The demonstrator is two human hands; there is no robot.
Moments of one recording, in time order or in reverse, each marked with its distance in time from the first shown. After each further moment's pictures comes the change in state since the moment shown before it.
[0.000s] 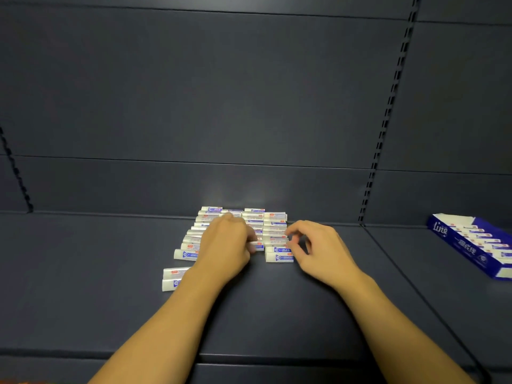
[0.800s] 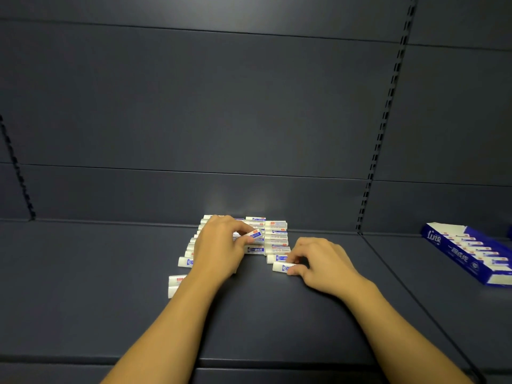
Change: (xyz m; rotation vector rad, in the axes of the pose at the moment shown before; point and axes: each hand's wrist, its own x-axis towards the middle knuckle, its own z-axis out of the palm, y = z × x) left_hand -0.002 -0.013 -0.008 -0.375 0.188 -0.165; right_hand -0.002 -0.012 -0.011 -0.264 -0.253 0.041
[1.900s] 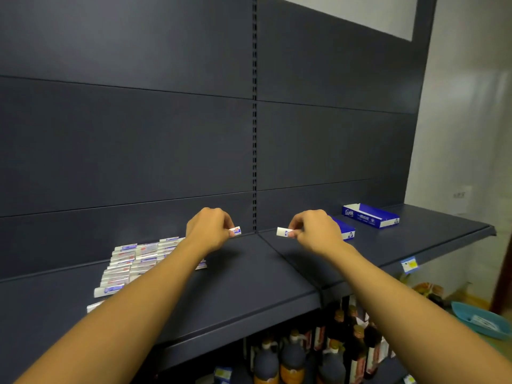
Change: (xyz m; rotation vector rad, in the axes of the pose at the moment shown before) left_hand 0.019 0.152 0.012 0.179 -0.361 0.251; right_hand -0.142 0.028 -0.145 -0.109 0.280 0.636
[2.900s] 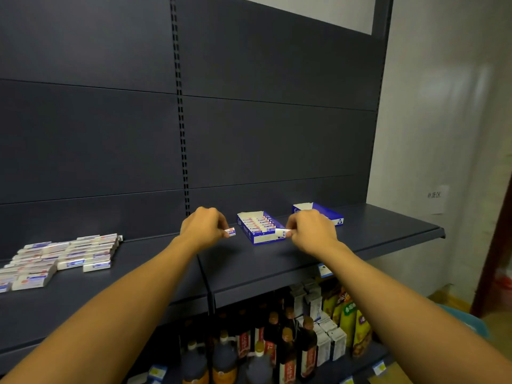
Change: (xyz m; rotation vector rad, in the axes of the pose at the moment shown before) left_hand 0.029 0.213 0.080 0.019 -0.089 0.021; right_hand 0.005 0.217 -0.075 -0.136 -0.024 -0.034
